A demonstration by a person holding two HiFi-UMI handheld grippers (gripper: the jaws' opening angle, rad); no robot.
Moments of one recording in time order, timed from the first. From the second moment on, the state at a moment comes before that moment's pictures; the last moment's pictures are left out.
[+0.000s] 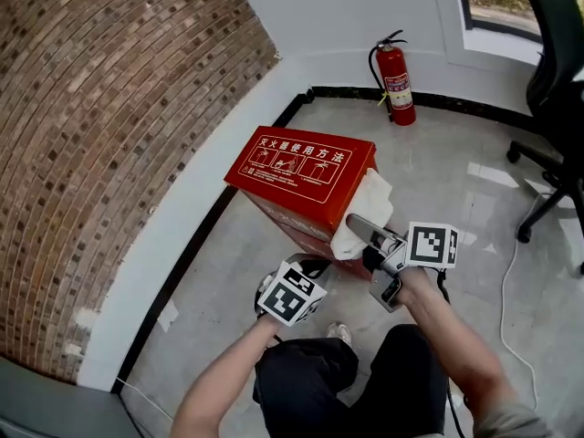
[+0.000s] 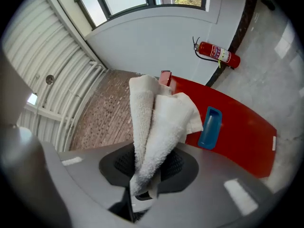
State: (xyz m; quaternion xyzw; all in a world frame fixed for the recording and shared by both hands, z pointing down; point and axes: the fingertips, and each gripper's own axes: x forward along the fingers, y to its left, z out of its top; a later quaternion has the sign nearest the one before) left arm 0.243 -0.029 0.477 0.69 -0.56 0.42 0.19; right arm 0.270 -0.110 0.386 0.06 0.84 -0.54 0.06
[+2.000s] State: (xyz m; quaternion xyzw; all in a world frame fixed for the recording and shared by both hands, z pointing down) left arm 0.144 -0.094 -0.085 0.79 -0.58 0.11 0.16; right arm 0.178 -0.147 -0.113 -0.16 0.98 -0.05 -0.09
